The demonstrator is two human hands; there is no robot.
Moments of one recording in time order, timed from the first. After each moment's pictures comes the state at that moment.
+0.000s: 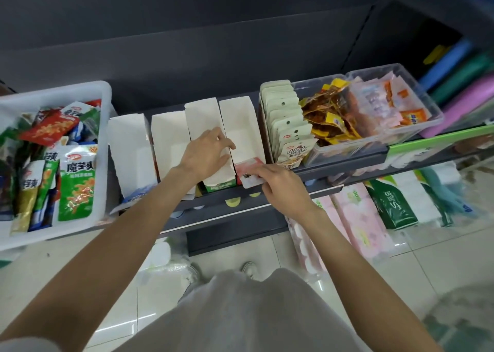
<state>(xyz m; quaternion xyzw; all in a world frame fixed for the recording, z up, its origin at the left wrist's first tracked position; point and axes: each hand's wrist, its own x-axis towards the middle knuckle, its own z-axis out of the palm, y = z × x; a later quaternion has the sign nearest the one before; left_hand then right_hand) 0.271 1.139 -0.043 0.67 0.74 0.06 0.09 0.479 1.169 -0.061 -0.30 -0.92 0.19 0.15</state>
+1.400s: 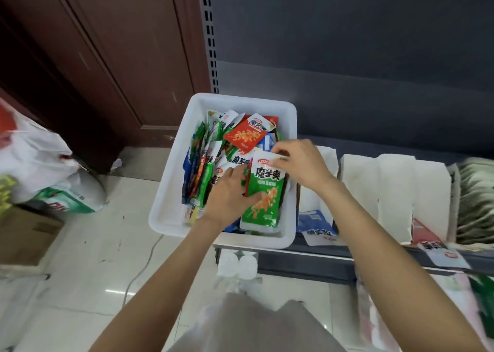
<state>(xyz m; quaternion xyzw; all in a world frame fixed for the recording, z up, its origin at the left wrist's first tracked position) 0.035 0.932 -0.053 0.40 0.85 0.30 0.18 0.121 1.092 0.001 -0.25 -0.93 0.25 0.06</state>
